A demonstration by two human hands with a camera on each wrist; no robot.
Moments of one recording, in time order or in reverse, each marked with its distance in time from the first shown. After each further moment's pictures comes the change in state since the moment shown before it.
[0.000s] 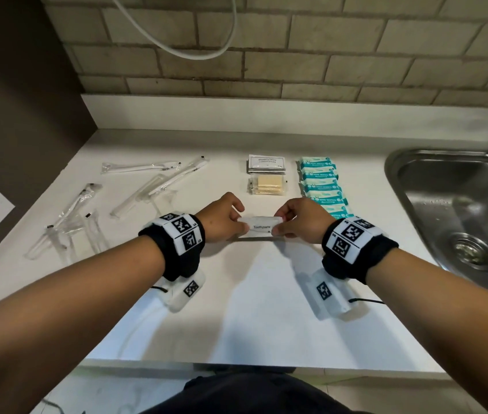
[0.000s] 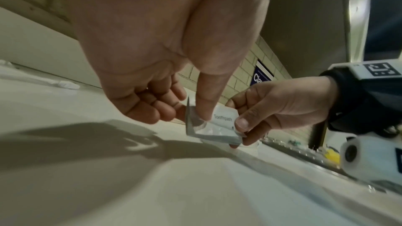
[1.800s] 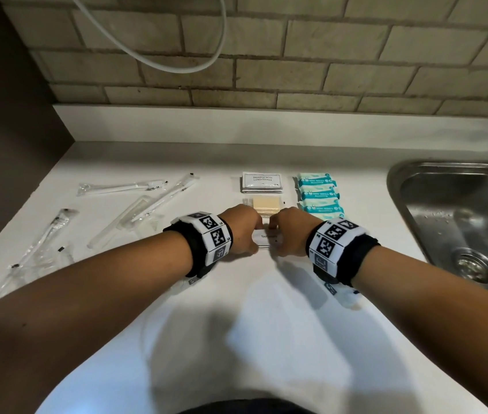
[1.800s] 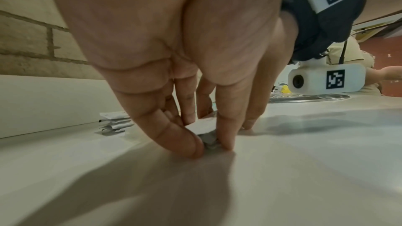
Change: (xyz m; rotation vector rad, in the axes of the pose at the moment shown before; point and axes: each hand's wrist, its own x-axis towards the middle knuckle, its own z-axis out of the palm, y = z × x) left_hand 0.076 0.036 0.002 0.683 -0.131 0.190; right_hand 0.053 -0.020 -0.013 -0.678 -0.153 -0.068
